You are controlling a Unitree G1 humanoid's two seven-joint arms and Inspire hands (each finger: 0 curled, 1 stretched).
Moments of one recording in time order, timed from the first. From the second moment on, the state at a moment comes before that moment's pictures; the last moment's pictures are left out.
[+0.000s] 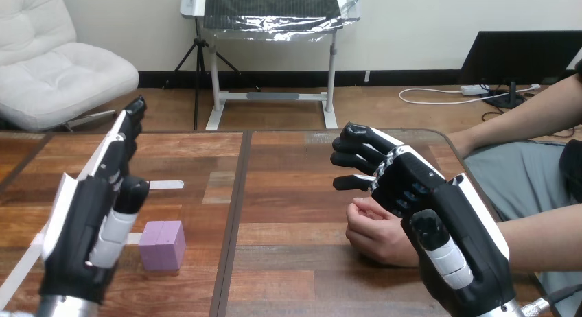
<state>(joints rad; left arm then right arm) 0.24 0.24 0.18 -0.07 -0.09 -0.50 -0.23 0.30 -0.16 0.06 -0.26 0.27 -0.42 0.45</state>
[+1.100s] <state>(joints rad) 0.01 0.38 0.20 0.30 0.06 -0.51 -0.21 0.30 -0.16 0.06 -0.25 0.28 -0.42 0.45</state>
